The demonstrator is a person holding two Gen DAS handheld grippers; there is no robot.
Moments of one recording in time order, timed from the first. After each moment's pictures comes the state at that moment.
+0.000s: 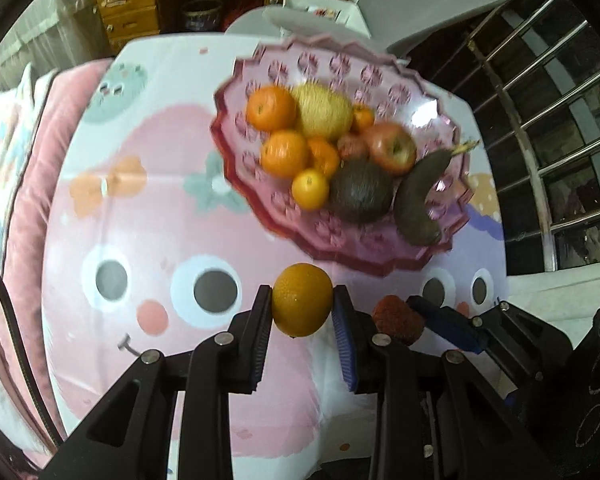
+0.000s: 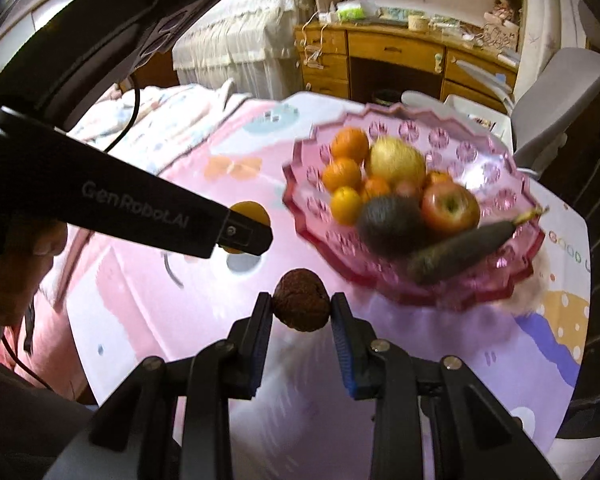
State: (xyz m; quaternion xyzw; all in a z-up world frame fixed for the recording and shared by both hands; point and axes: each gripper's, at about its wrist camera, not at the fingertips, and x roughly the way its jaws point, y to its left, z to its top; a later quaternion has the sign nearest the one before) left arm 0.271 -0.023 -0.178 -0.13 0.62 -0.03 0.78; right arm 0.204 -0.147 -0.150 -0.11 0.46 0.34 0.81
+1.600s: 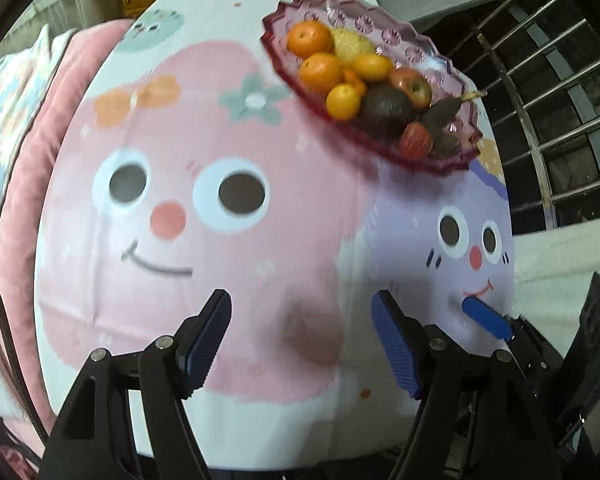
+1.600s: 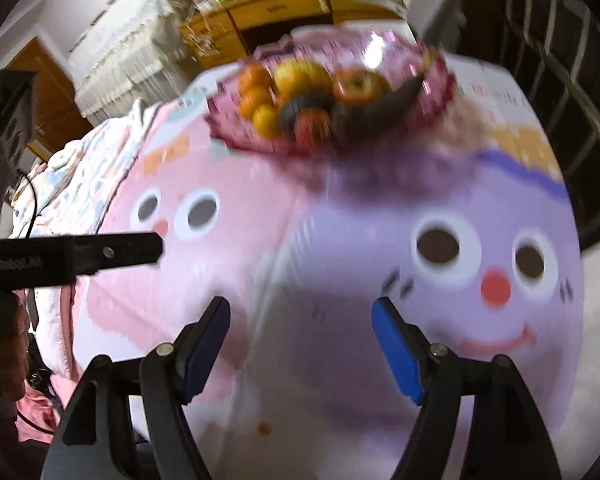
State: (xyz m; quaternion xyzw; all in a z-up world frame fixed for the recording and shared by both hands) left arm 0.181 0.001 -0.201 -0.16 0.64 -0.02 0.75; right arm 0.149 -0.194 -0.184 0.02 0.59 0.16 0.79
